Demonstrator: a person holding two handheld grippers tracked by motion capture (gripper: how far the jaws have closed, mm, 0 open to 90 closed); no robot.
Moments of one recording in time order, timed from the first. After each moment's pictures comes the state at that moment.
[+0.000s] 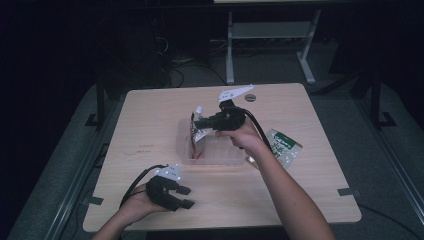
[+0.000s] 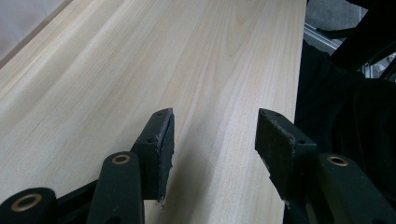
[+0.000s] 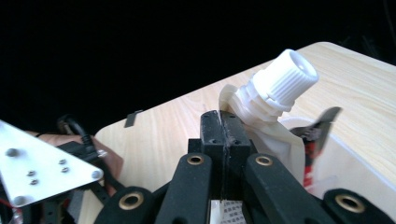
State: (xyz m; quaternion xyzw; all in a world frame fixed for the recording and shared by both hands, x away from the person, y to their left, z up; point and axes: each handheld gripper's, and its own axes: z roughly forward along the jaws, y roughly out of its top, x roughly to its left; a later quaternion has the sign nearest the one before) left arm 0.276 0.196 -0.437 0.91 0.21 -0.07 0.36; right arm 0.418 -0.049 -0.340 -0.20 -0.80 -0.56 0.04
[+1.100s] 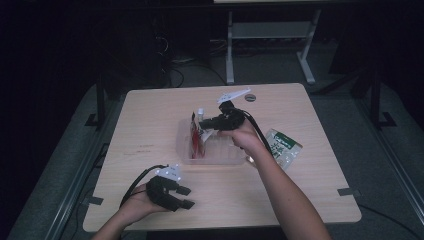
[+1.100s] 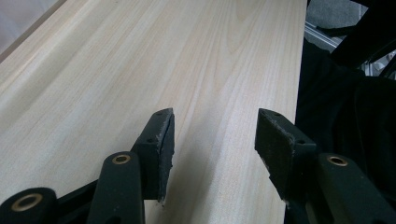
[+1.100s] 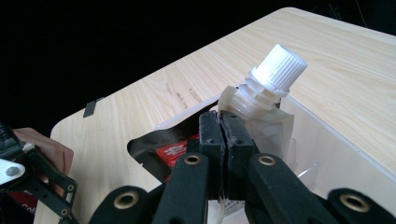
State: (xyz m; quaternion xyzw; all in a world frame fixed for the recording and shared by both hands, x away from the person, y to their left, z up) left arm 0.276 0.196 -0.438 0.91 0.21 -0.07 0.36; right arm 0.438 -0.049 -0.369 -0.26 -0.82 -0.52 0.03
